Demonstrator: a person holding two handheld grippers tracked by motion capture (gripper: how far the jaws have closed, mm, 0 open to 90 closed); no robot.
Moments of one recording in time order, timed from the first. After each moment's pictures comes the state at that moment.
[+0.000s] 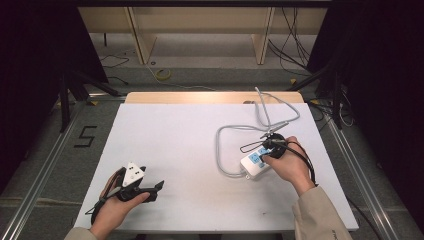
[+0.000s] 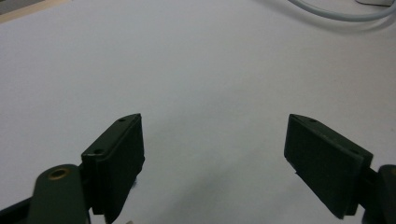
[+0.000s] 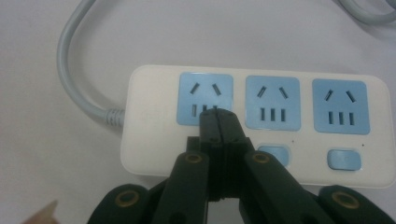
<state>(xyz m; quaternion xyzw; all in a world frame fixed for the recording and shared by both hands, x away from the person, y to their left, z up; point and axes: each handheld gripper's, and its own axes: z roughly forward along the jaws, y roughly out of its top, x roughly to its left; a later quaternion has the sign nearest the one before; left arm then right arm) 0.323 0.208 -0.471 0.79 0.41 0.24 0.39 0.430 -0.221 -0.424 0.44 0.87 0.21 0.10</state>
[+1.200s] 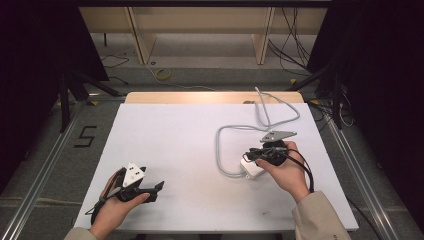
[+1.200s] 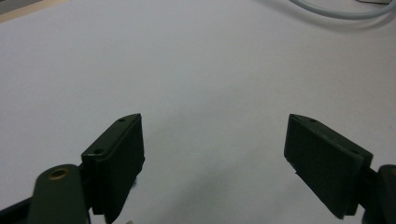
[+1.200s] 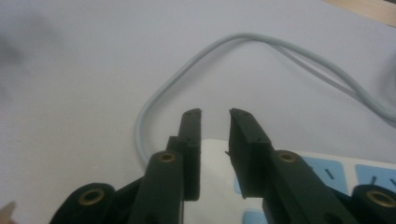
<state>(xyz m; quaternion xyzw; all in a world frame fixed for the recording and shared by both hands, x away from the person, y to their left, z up) 0.323 0.207 -0.472 0.79 0.40 0.24 0.39 0.405 -0.212 -0.422 0.36 0.83 0.39 0.14</state>
